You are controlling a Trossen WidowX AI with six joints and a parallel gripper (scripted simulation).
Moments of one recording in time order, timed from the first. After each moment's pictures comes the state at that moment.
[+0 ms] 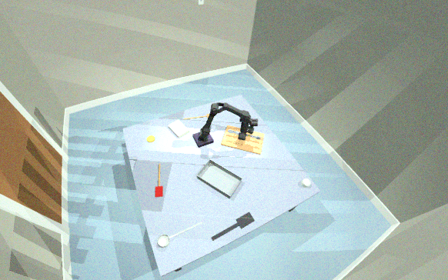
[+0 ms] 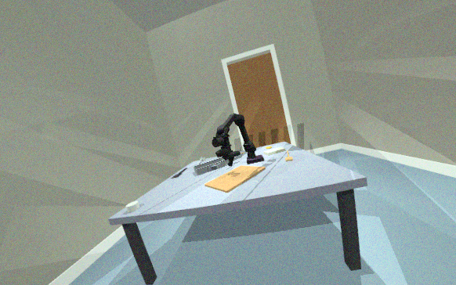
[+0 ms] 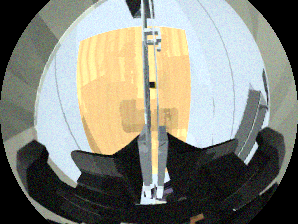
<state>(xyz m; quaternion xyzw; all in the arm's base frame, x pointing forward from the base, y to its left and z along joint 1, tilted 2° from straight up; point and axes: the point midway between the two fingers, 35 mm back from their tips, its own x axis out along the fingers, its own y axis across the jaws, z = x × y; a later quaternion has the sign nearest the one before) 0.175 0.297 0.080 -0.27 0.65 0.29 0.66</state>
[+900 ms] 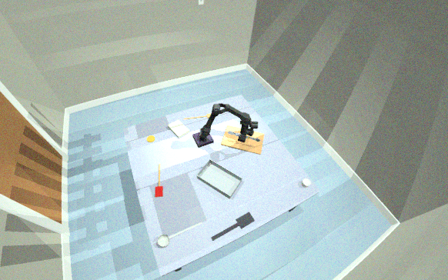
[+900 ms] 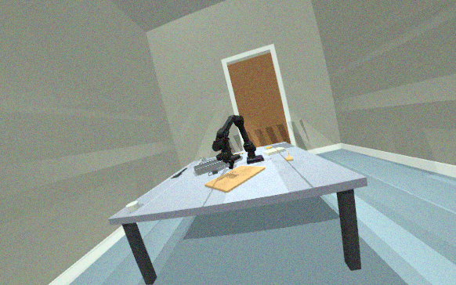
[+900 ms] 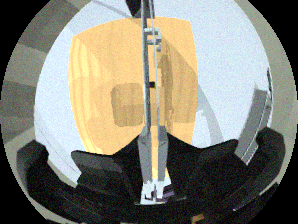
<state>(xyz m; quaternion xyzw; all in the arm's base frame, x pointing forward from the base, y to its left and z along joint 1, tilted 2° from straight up) 0.175 0.298 0.057 -0.27 0.66 0.28 0.65</state>
